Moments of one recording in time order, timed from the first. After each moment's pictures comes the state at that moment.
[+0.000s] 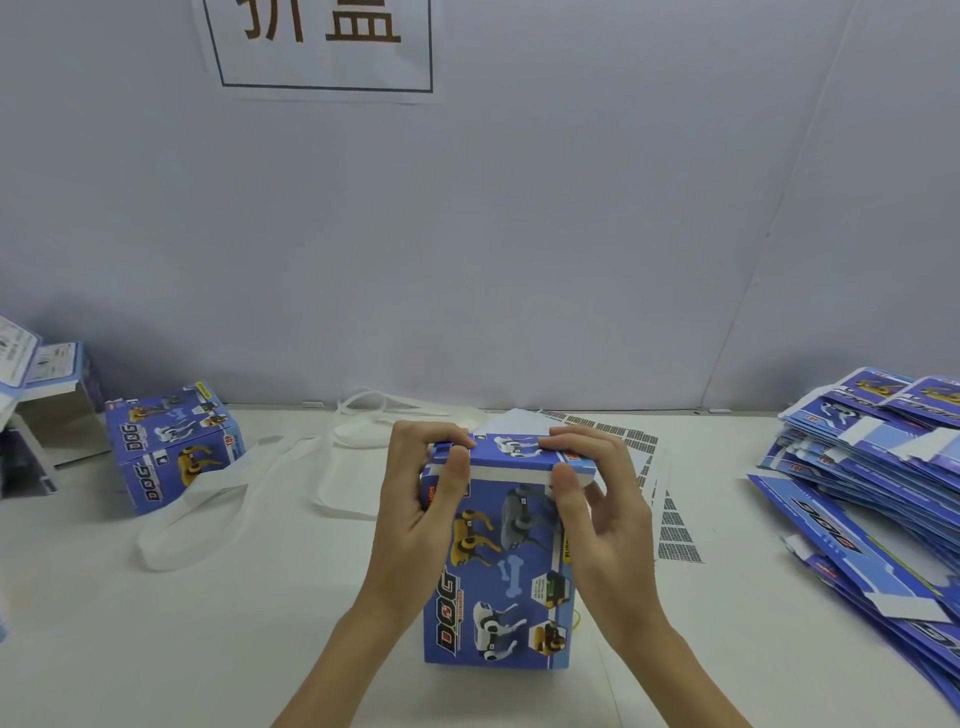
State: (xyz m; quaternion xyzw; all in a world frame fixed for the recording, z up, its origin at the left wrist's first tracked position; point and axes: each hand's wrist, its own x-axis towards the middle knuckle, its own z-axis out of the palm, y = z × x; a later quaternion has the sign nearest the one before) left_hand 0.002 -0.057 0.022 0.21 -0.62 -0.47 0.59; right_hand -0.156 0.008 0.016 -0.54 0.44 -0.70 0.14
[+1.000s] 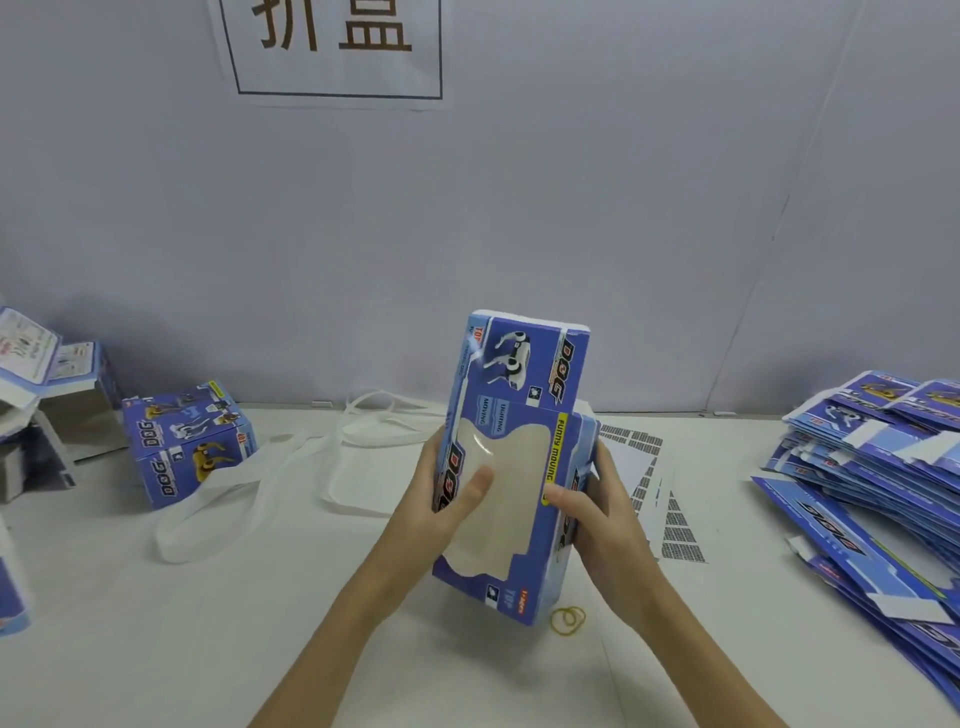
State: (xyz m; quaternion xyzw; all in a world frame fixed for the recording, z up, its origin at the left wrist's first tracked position) left_hand 0.008 -0.085 0.002 0.31 -0.63 -0.57 0.42; right_hand -0.180 -0.016 -0.004 -0.47 0.41 -0.67 0.41
